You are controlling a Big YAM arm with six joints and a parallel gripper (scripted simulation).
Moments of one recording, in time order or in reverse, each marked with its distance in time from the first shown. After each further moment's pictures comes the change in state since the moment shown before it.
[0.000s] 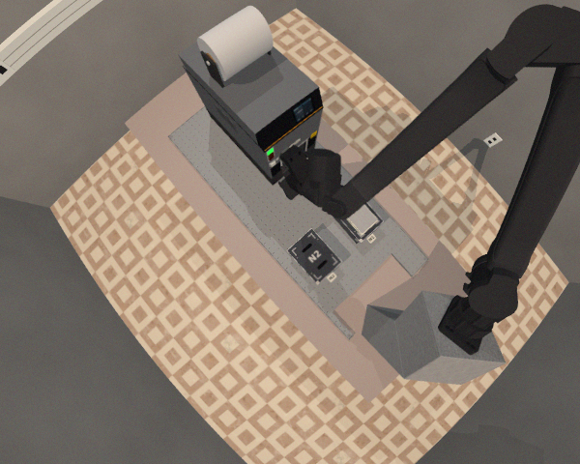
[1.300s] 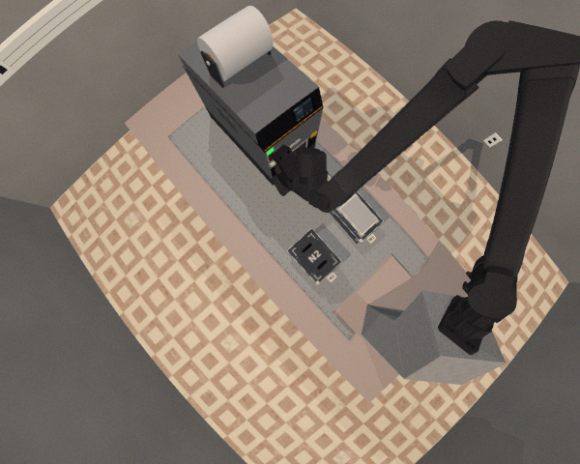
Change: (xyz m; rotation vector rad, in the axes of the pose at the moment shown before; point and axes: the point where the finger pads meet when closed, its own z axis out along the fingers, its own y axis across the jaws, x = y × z) arm 0.016 0.001 0.053 0.002 0.024 -0.008
